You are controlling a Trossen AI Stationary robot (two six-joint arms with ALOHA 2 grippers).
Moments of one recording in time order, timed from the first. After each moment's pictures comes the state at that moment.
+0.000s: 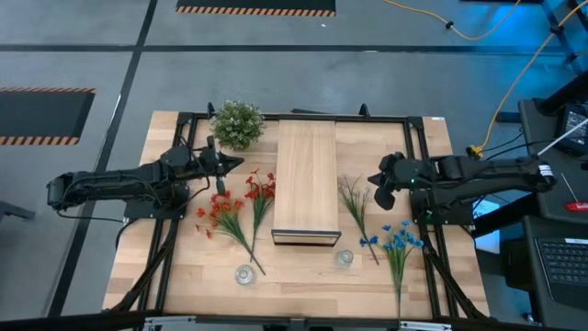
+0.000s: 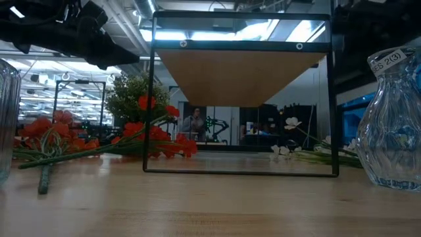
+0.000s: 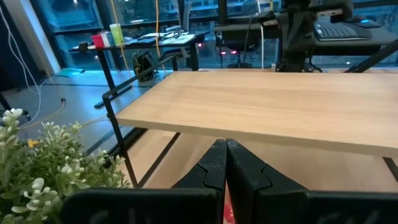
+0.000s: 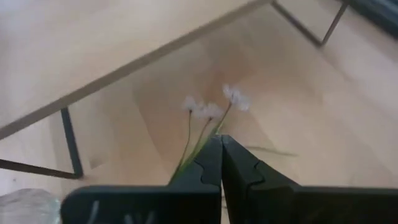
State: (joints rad) left arm 0.28 0.54 0.22 0.19 -0.06 0.07; right arm 0.04 0.75 0.66 -0.71 0.27 0.49
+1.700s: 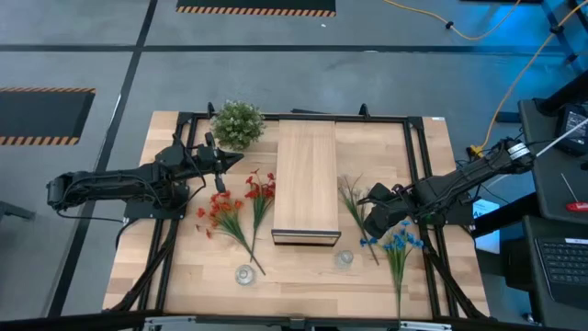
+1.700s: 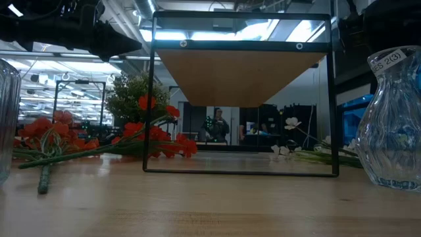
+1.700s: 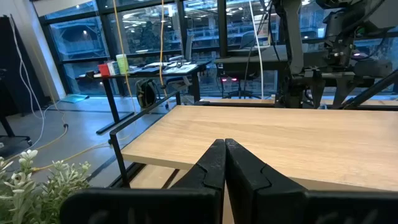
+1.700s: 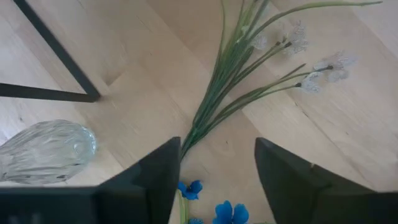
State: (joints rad) left arm 0.28 0.54 0.23 0.32 -0.06 0.07; right arm 0.41 1.15 0.81 -0.95 0.23 1.12
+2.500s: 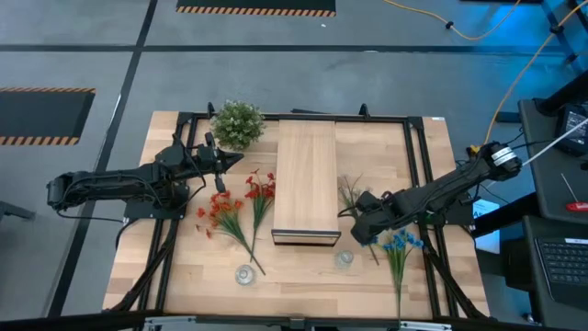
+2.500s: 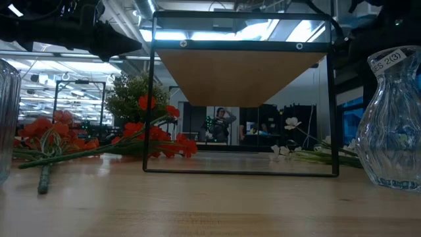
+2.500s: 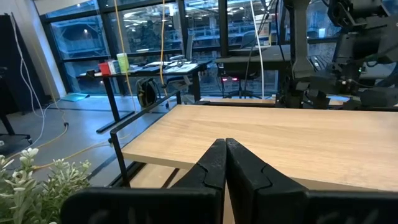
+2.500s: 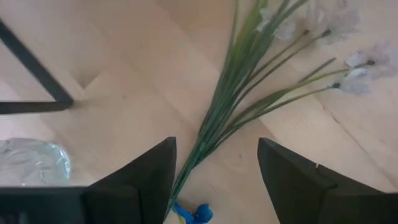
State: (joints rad) left arm 0.28 0.54 0.23 0.32 -0.06 0.07; right arm 0.41 1.37 0.81 -0.83 0.24 1.15
